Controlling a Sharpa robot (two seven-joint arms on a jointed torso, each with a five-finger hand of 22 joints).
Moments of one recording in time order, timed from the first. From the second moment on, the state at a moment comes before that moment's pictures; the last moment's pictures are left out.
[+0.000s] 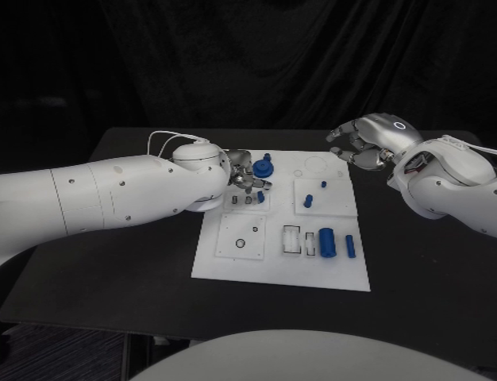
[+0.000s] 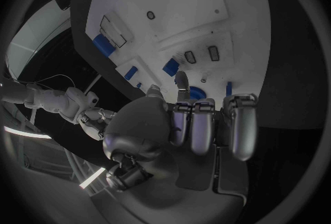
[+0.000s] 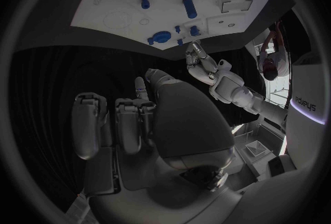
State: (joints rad) left arm 1.33 -0.55 -0.21 1.39 -1.26 -0.05 -0.53; left_hand 1.08 0.21 -0.32 0.28 0.28 0.92 0.02 0.59 0.89 1.47 -0.04 1.57 1.31 1.47 -0.09 1.57 1.31 0.05 1.45 0.02 1.49 1.31; right arm 1.36 -0.89 -0.25 1.49 -1.54 -0.56 -0.06; right_hand 1.44 -0.03 0.25 0.24 0.38 0.81 0.11 0.13 0.25 1.47 0.01 1.57 1.31 1.47 -0.05 1.57 1.31 0.02 1.47 0.06 1.47 1.31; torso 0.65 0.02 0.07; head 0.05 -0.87
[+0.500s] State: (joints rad) left arm 1.33 -0.54 -0.21 1.38 -1.26 -0.05 -0.52; left_hand 1.10 0.21 -0.30 0.27 0.31 0.92 0.02 0.56 0.90 1.47 -0.04 1.57 1.31 1.47 -0.09 1.57 1.31 0.05 1.45 0.02 1.48 1.31; right arm 1.35 -0.88 -0.25 1.49 -1.54 -0.56 -0.06; right_hand 1.45 -0.03 0.26 0.24 0.38 0.82 0.11 0.13 0.24 1.47 0.01 1.57 1.31 1.47 -0.05 1.57 1.31 0.02 1.47 0.06 1.46 1.31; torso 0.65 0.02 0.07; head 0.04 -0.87
